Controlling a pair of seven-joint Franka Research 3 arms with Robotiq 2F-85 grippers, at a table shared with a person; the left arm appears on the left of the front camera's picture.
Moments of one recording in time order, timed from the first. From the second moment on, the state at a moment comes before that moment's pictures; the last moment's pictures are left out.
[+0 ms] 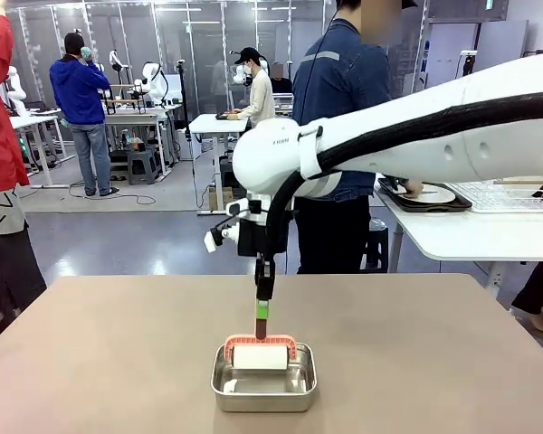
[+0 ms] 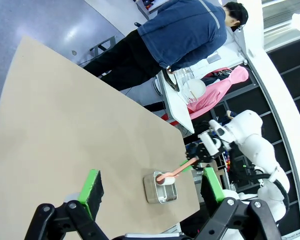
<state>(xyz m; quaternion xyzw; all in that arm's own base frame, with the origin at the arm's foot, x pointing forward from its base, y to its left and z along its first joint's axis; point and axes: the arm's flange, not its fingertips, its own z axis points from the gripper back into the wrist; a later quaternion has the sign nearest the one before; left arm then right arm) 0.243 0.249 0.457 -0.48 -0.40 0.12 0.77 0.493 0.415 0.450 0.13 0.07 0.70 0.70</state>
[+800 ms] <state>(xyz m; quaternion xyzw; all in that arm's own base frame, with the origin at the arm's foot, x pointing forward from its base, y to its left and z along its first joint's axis) 0.243 0.248 0.457 -0.48 -0.40 0.12 0.77 0.407 0.169 0.523 0.24 -0.08 0.24 0.94</state>
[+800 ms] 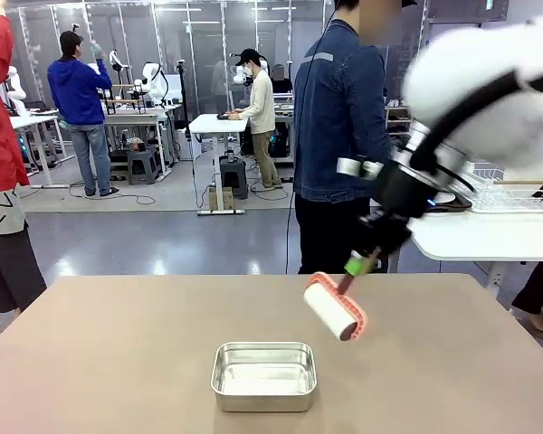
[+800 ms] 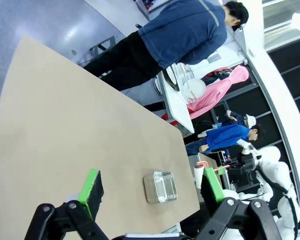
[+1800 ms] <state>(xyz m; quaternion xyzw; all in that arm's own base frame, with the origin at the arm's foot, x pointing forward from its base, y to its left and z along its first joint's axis) 0.243 0.248 0.457 -0.48 -0.40 0.12 0.77 0.408 0.091 0.450 0.30 -0.13 0.07 0.94</state>
